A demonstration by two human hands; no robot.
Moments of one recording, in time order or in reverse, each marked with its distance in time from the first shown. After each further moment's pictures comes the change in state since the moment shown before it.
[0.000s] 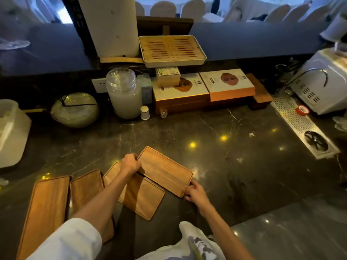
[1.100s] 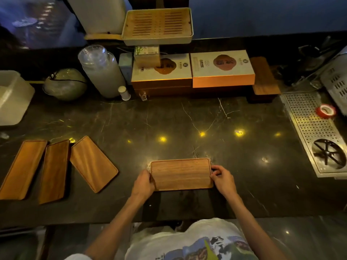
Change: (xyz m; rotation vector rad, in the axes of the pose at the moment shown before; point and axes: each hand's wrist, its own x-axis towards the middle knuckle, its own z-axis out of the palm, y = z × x) left_hand -0.140 0.108 0.233 0.052 0.087 -0.068; right_hand 0.107 0.033 -0.294 -0.417 0.055 -0.300
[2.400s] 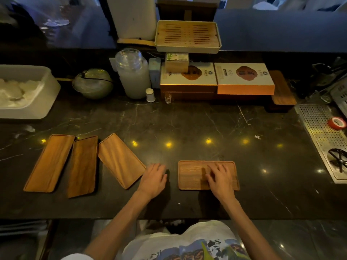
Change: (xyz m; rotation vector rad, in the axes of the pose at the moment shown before) left_hand -0.004 -0.068 -0.075 0.212 0.094 0.475; right_hand -0.068 -0.082 0.089 -0.461 0.122 -0.403
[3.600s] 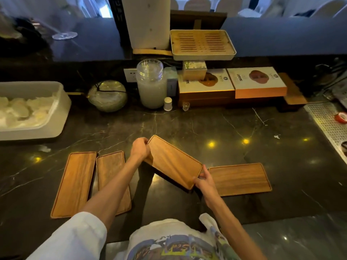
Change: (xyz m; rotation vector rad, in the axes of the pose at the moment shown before) left_hand 0.098 -0.141 -0.147 -0.365 0.052 -0.384; right_hand 0.009 -0.173 0.092 0.990 -0.121 0.536
